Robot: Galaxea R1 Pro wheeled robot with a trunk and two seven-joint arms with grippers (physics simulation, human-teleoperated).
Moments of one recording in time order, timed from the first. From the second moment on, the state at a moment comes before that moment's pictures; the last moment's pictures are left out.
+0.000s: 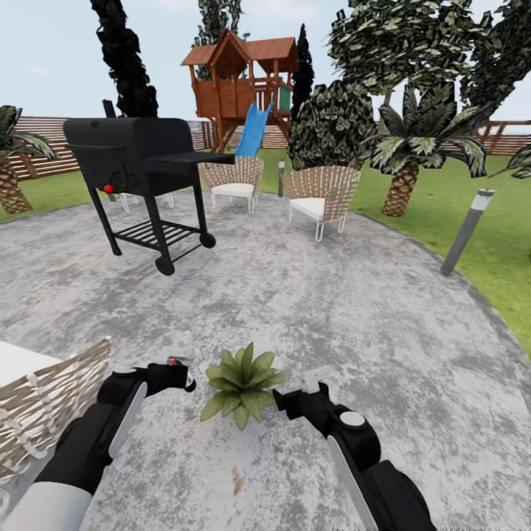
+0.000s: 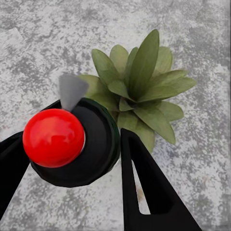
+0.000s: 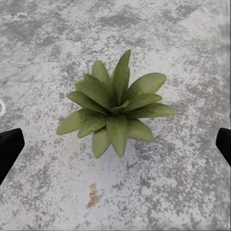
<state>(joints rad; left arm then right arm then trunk) -0.53 0.13 -0.09 -1.24 0.10 0.78 -0.18 -0.30 0.07 0.31 -1.47 -0.09 0.63 0.02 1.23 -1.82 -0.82</state>
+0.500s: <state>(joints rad) -0.53 0.17 -0.17 -1.24 0.10 0.78 -0.21 -0.31 -0.01 0.29 -1.48 -0.08 0.63 0.02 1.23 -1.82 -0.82</state>
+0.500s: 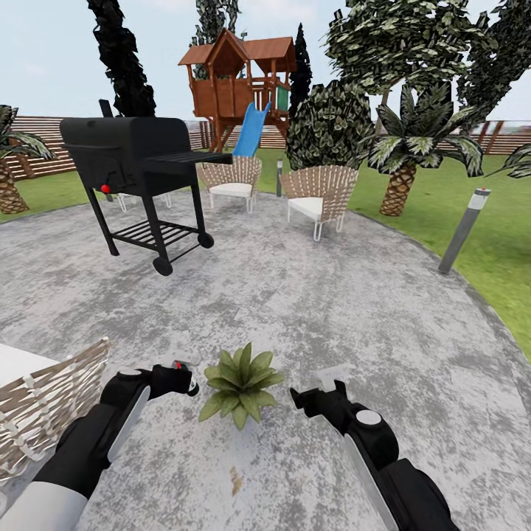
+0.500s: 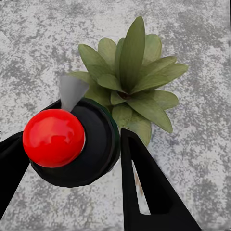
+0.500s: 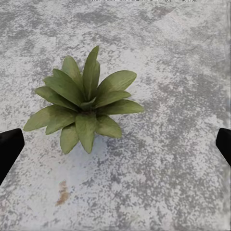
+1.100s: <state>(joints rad) -0.61 0.31 -0.46 -1.29 -0.17 0.76 -0.60 -0.67 -0.44 0.36 -1.57 0.17 0.75 0.79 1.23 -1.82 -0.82</state>
